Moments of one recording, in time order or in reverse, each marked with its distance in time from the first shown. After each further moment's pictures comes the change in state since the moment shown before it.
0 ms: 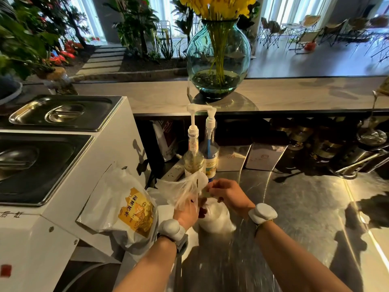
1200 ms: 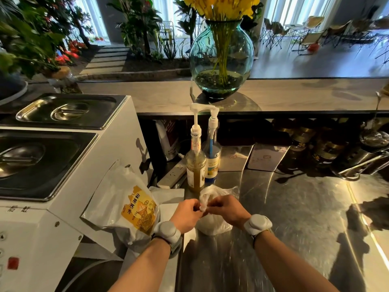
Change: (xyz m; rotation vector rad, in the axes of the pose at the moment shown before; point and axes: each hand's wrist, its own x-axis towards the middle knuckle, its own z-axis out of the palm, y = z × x) left_hand 0.007 -0.037 -0.009 0.217 -0.098 0.044; right_hand -0.006 0.039 0.012 -0.492 -0.094 0.031
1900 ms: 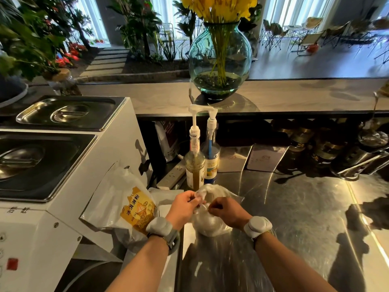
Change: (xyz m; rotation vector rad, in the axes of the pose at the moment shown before) left_hand 0.005 0.011 -0.012 -0.382 0.055 -0.065; right_hand -0.007 -0.004 -0.005 -0.189 -0.016 -0.031
